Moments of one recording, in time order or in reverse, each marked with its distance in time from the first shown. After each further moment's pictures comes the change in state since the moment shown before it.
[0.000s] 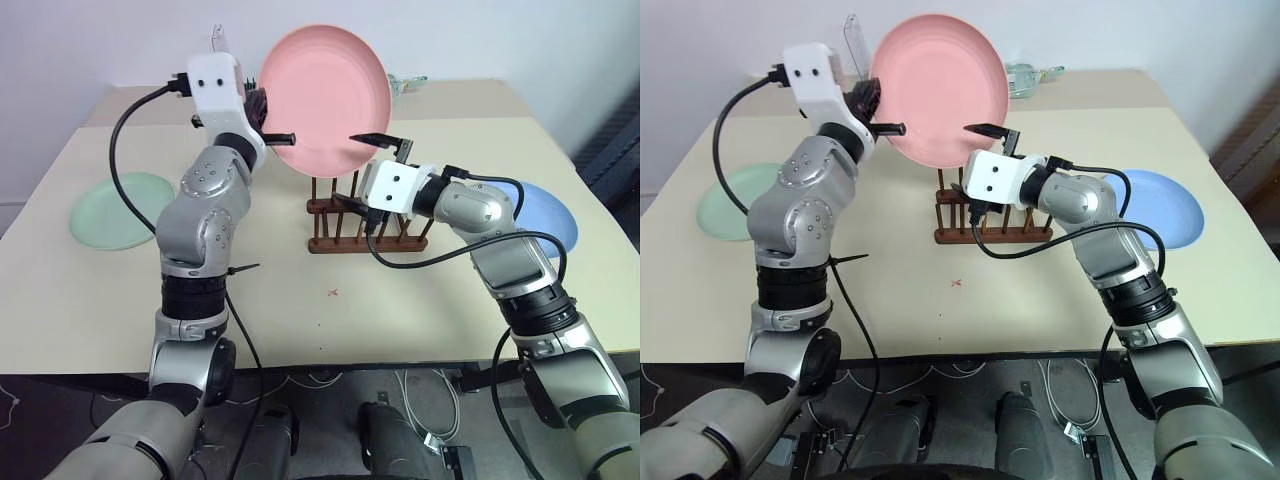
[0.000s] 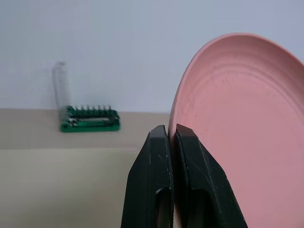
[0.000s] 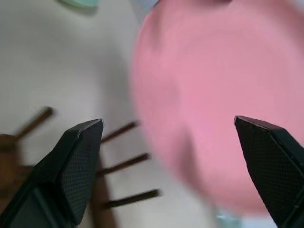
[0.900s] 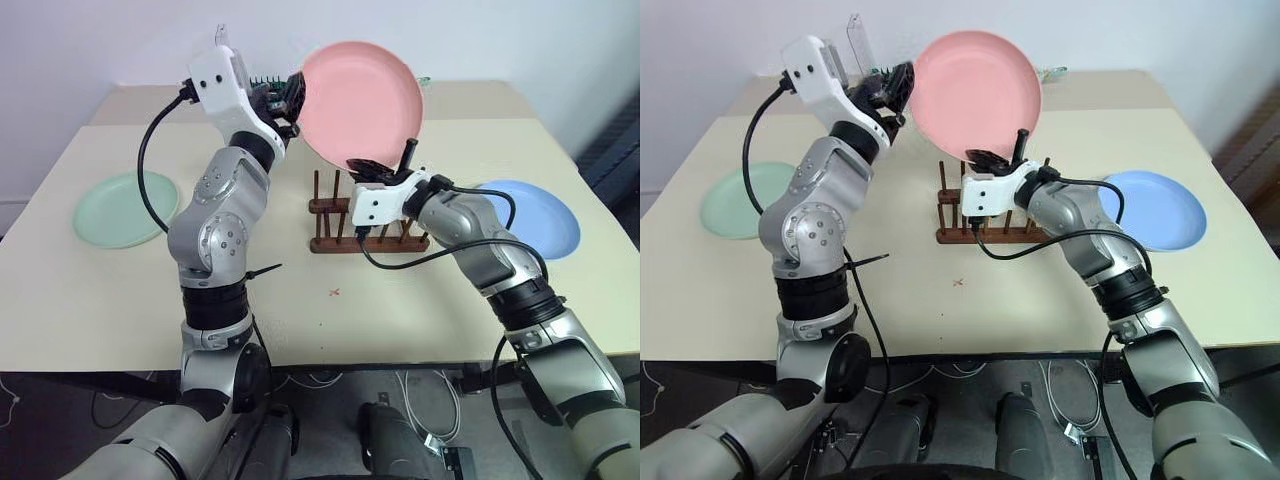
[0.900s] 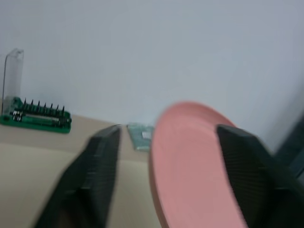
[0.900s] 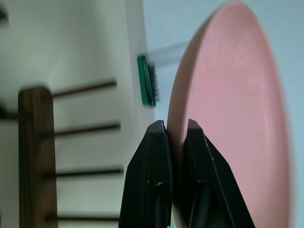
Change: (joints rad) left arm -0.006 -0.158 0.133 -0.096 -0.124 -0.019 -0.014; right arm 0.003 -0.021 0.057 0.177 -0.344 -0.182 -0.243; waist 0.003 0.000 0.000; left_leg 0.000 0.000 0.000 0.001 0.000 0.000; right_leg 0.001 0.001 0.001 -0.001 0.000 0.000
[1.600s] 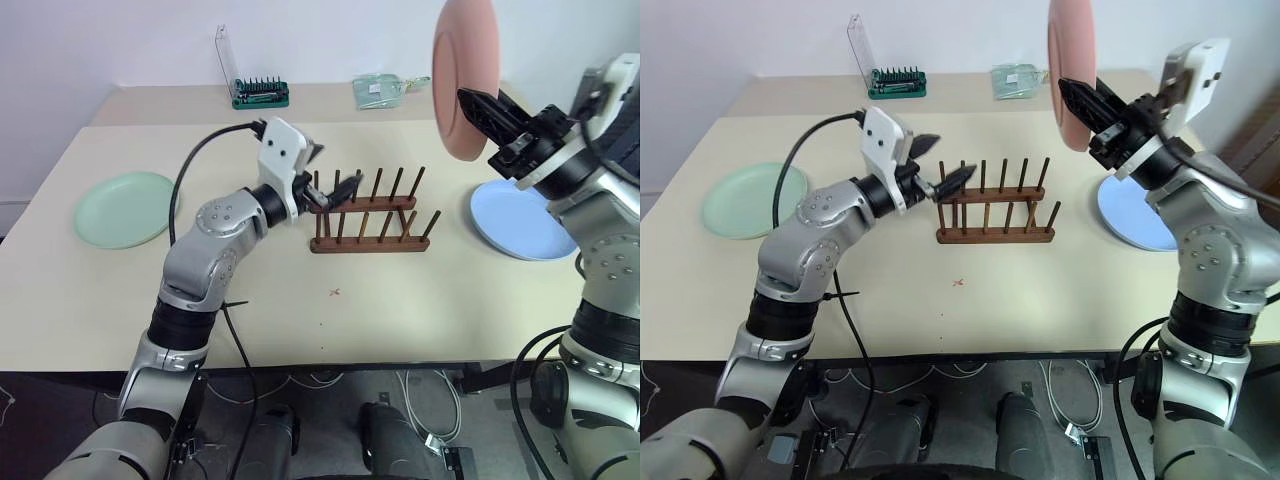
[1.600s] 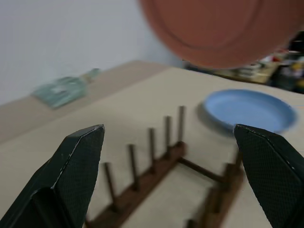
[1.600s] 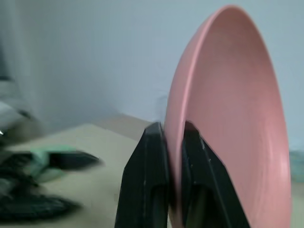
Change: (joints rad) left arm 0.189 0.322 -0.369 -0.042 0.017 -0.047 -0.604; right arm 0.135 0.024 -0.738 -0.504 1.398 1.002 0.161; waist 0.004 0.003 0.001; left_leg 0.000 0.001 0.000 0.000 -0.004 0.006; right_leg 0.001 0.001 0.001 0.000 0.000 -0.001
